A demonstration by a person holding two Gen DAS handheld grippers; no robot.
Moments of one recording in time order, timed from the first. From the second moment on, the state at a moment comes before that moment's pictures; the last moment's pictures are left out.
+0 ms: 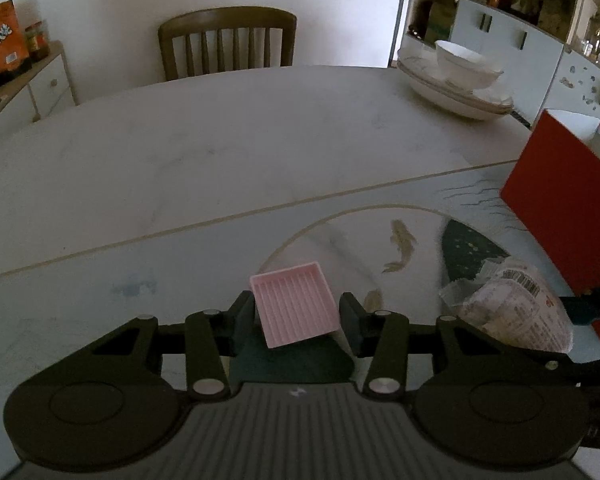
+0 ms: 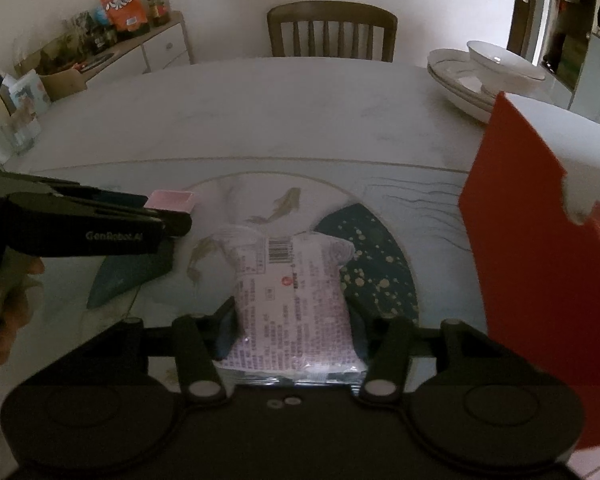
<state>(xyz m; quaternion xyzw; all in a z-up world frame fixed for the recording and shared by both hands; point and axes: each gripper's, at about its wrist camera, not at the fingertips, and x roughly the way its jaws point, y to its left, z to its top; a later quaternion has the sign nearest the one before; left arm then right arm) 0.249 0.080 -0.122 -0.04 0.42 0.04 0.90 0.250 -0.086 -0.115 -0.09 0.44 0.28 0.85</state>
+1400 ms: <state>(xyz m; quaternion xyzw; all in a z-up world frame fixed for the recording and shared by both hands) 0.182 -0.053 -0.002 -0.04 0.36 -0.12 0.93 0.187 -0.226 -0.012 -0.03 0.39 0.22 0.89</state>
